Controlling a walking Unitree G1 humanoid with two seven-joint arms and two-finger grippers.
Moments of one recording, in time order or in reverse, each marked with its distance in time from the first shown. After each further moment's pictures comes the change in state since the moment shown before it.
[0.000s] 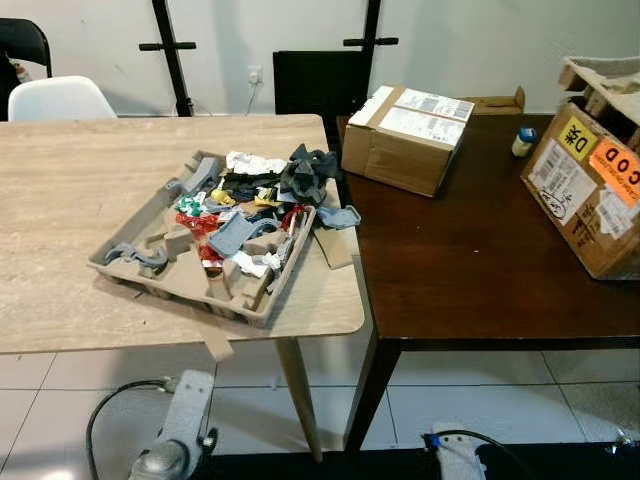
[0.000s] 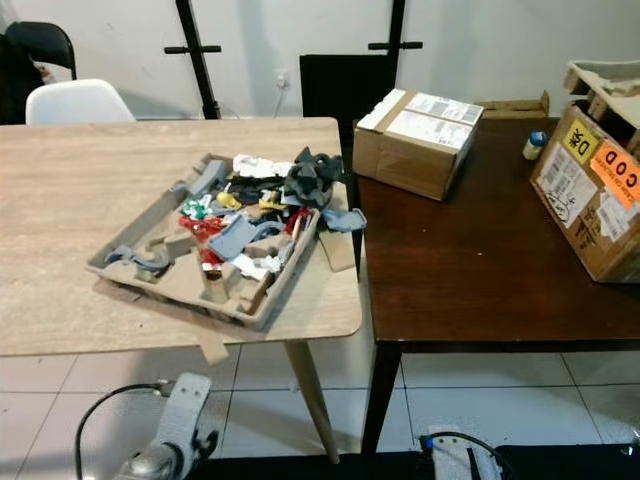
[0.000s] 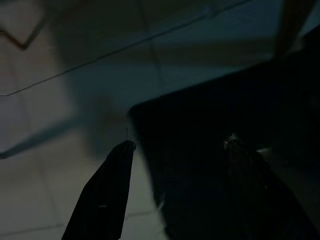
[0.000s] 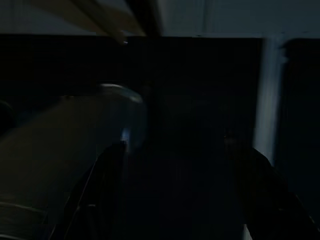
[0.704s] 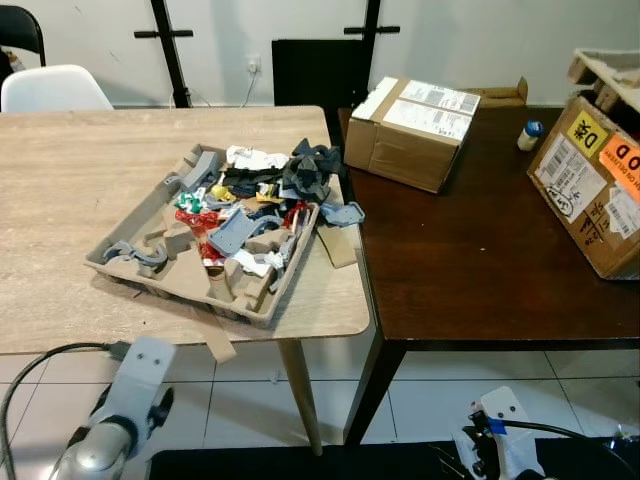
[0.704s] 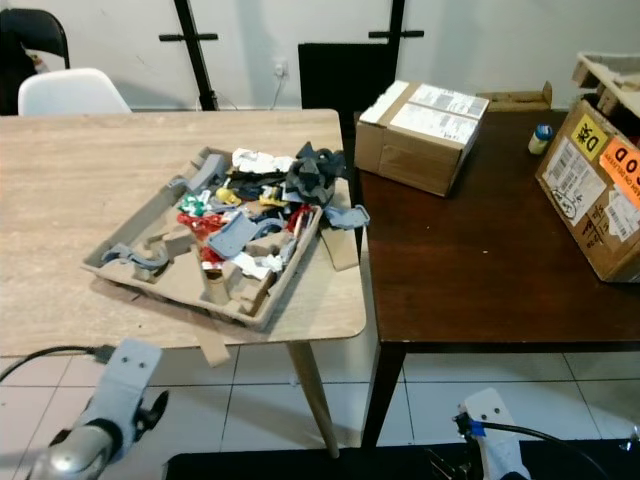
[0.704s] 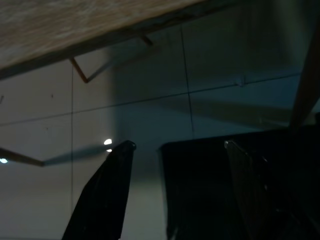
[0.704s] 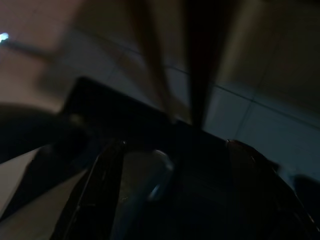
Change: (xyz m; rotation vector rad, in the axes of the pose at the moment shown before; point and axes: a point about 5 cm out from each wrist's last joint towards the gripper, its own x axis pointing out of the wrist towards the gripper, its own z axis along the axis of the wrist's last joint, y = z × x) left arm -0.116 0.029 0.063 -0.078 -0.271 0.150; right arm -0.117 -0.008 0.065 -0.310 -0.386 0.373
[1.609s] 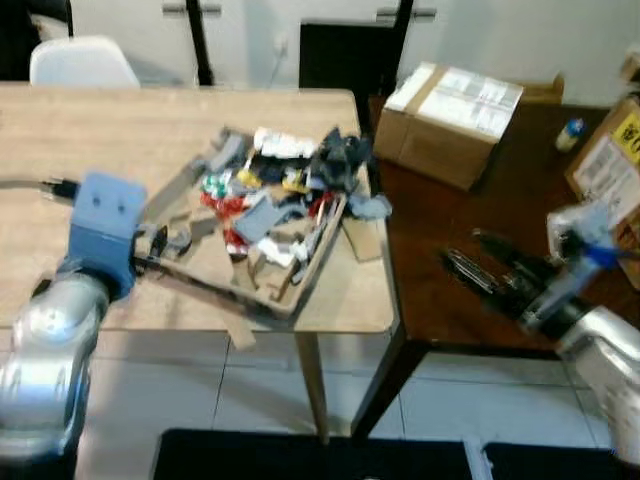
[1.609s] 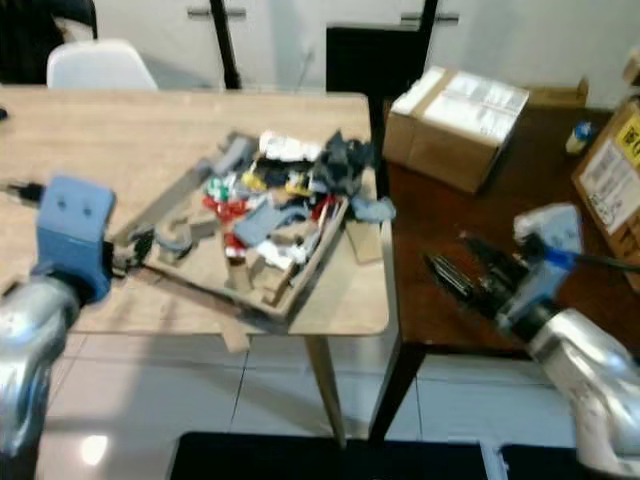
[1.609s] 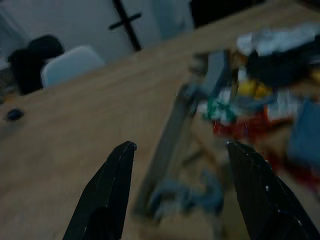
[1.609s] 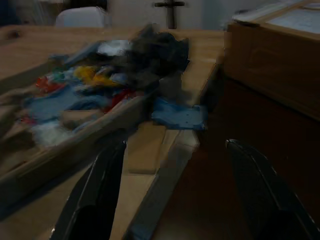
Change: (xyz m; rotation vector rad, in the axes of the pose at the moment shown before) left arm 0.001 0.051 0.204 0.080 -0.638 0.046; right arm 0.011 -0.046 0.203 0.008 -0.682 -0.142
